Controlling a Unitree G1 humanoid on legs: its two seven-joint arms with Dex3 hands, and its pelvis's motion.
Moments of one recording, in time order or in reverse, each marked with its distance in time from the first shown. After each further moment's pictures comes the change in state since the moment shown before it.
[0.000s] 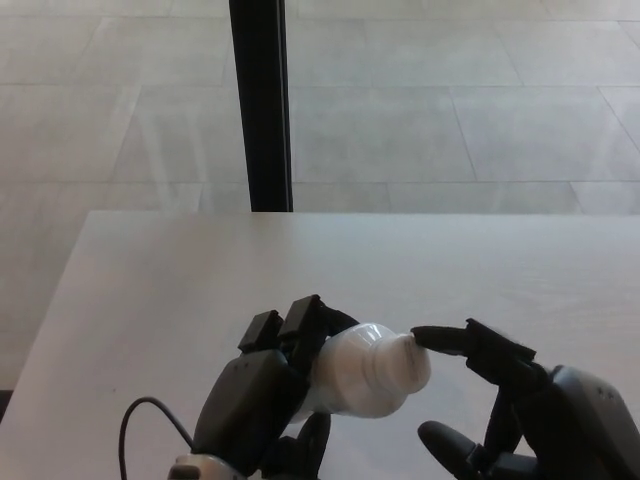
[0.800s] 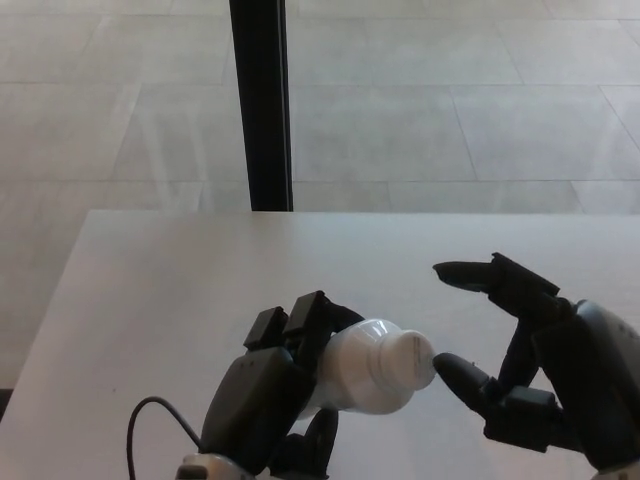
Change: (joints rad) left_arm -0.002 -0.021 -0.006 0.000 0.003 0.000 0.016; right_arm -0.169 -0.046 0.006 0.003 0.033 0.153 -0.014
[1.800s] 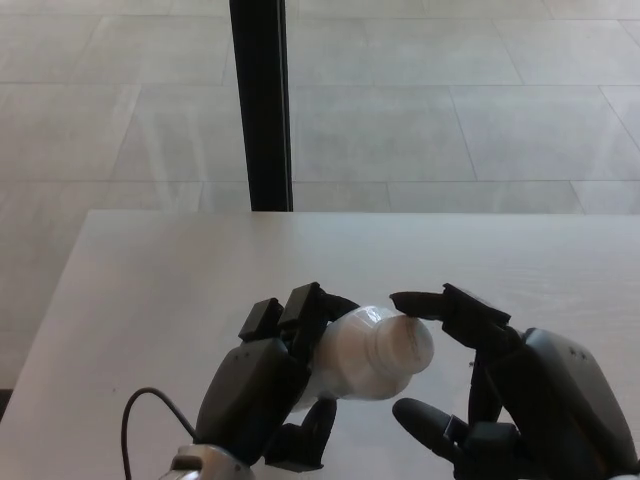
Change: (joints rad) left_arm -0.023 0.017 0.008 0.013 -0.007 -0.001 0.002; right_arm 0.027 -0.079 0.115 0.002 -0.001 0.025 -0.029
